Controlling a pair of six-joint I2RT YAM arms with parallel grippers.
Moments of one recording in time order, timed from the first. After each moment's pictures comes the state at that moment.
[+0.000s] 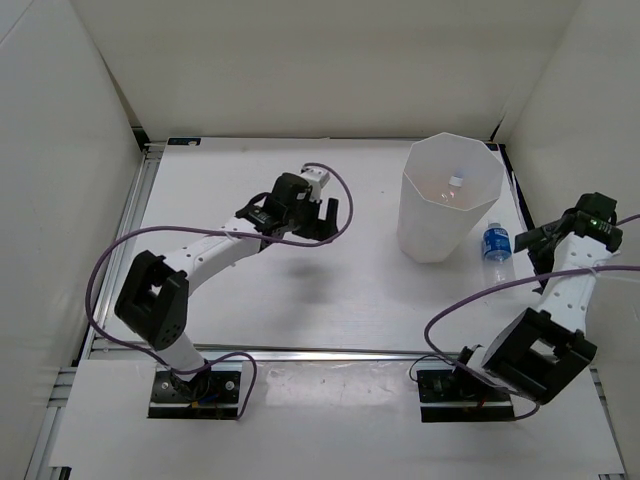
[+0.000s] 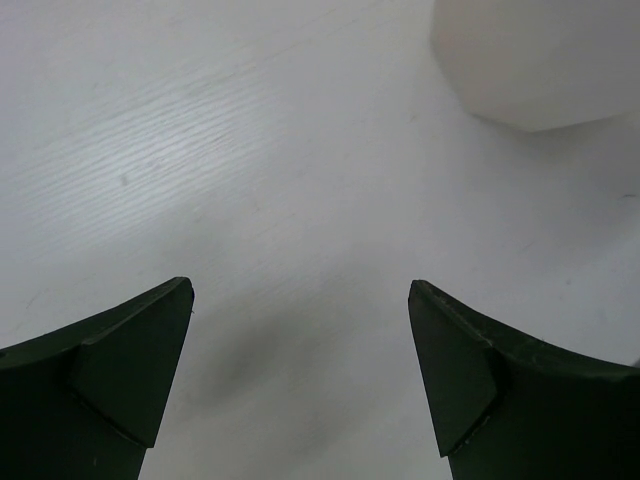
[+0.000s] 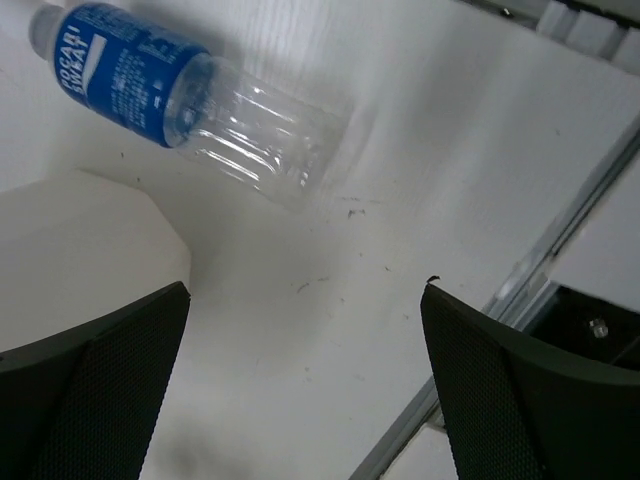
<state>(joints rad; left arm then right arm) -0.66 1.65 1.25 -0.24 0.09 -0.25 -0.58 1.24 1.19 -1.12 0.07 0.68</state>
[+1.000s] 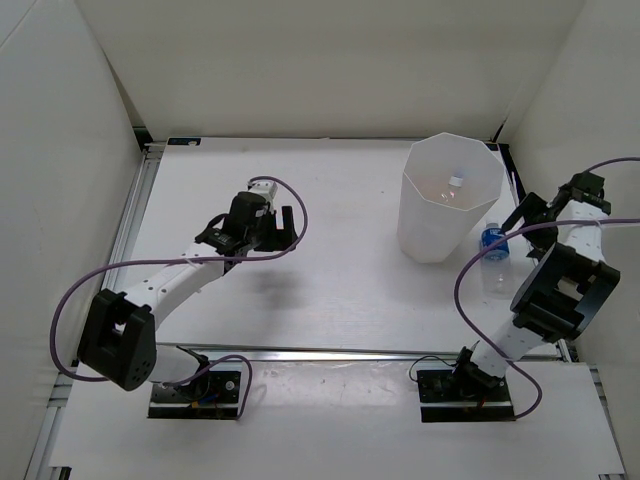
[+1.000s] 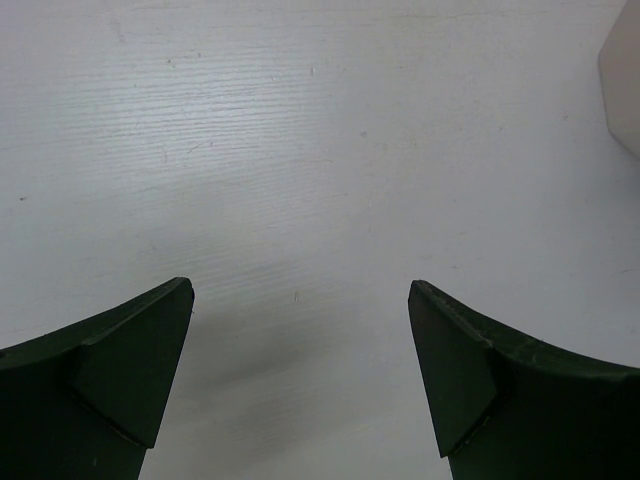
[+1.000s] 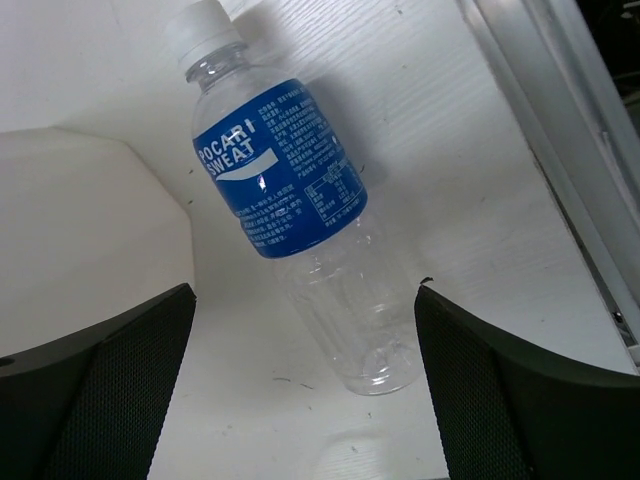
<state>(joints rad) -0.49 1.36 0.91 -0.23 -0.02 -0.37 -0.54 1.67 1.34 -0.83 -0.21 0.16</state>
